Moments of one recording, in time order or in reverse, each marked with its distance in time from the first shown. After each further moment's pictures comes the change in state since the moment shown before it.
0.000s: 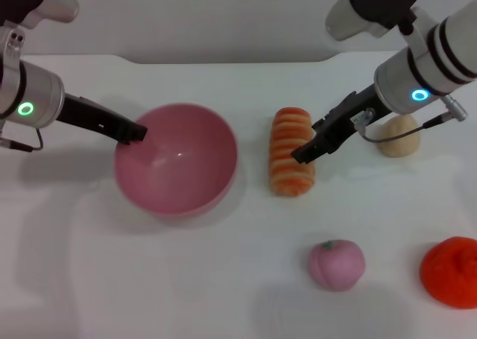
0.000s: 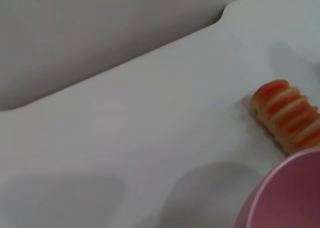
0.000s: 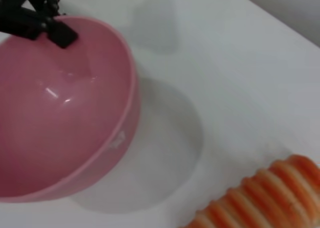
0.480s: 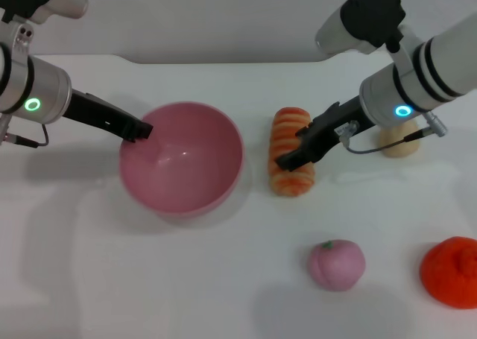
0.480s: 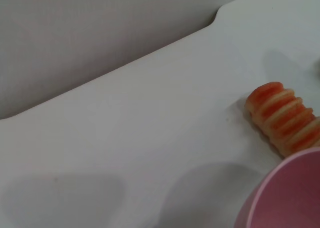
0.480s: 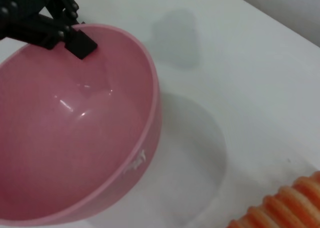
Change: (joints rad) left arm -0.019 0.002 0.016 -0.006 0.002 -0.002 -0.001; right arm -0.006 0.009 -0.028 0.100 0.097 -0.112 -0.079
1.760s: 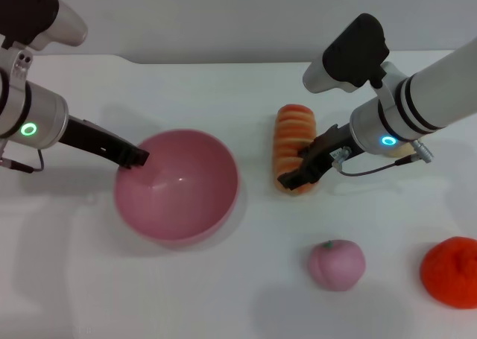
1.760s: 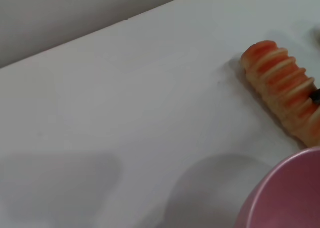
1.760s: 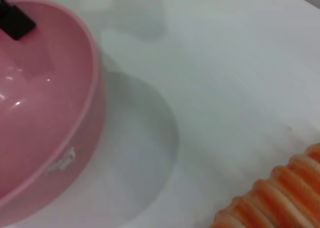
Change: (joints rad) left arm 0.044 -0.001 0.037 0.003 -0.003 0.032 -0.017; right arm -0.004 0.003 -0.152 0.143 0.049 -0.199 0.008
